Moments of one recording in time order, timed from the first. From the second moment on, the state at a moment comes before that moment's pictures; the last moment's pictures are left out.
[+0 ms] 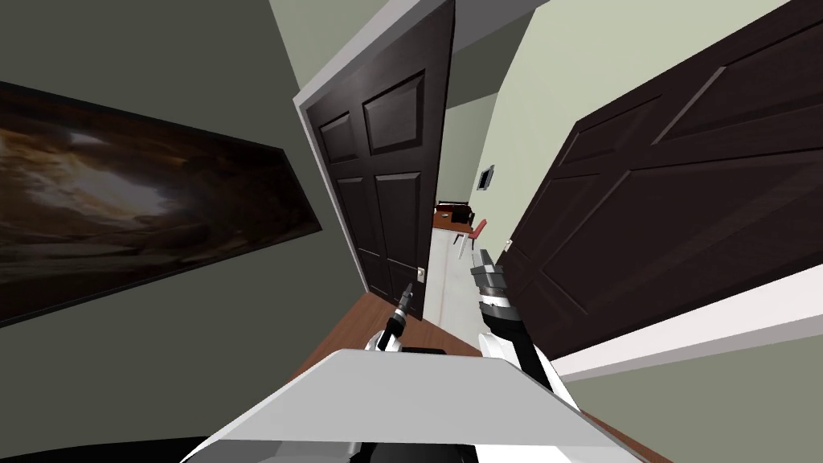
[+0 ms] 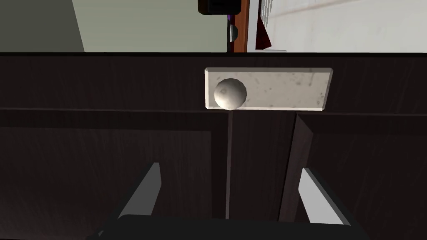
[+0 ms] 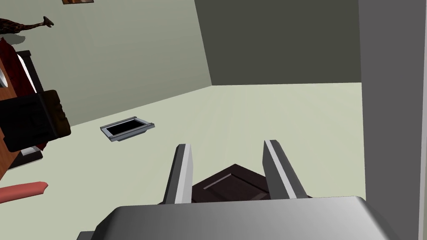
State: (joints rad) arm -0.12 -0.02 -0.47 -0.69 0.18 -0.78 -0.11
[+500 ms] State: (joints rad) arm -0.13 0.02 -0.46 -0.68 0.19 -0.78 -0.11
